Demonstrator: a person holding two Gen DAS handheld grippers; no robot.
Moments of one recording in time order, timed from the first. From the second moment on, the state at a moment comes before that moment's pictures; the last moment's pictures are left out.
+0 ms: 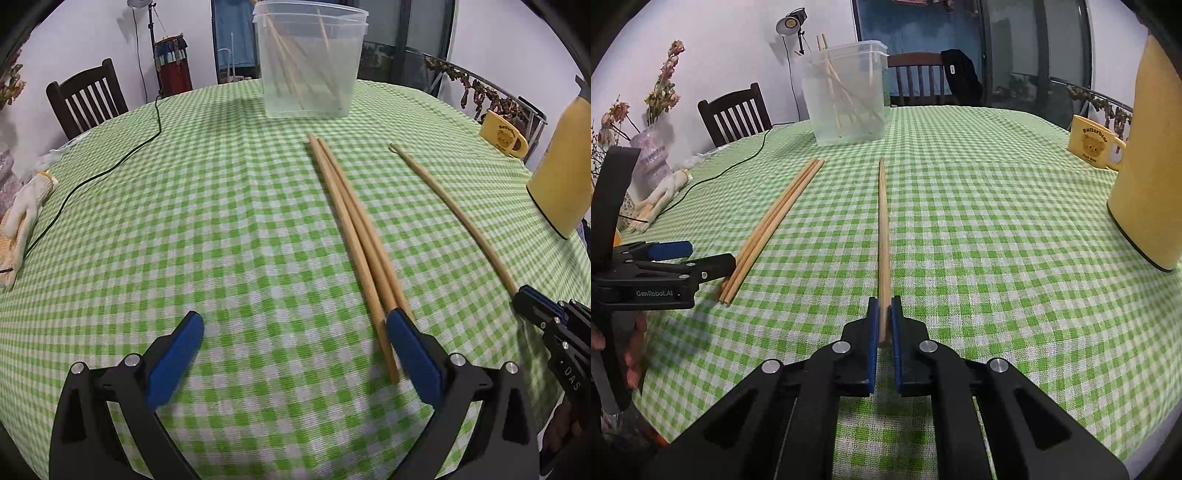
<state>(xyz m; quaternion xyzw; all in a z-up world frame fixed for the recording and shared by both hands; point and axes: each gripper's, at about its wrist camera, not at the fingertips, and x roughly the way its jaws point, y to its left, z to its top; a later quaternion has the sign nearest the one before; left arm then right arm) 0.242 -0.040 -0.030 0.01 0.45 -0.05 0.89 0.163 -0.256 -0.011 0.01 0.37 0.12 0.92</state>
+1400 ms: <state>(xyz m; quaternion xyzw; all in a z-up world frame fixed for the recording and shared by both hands) 0.203 -0.020 -0.018 -0.03 0.48 -0.13 0.87 0.150 -0.258 -0.012 0.00 0.35 0.12 0.93</state>
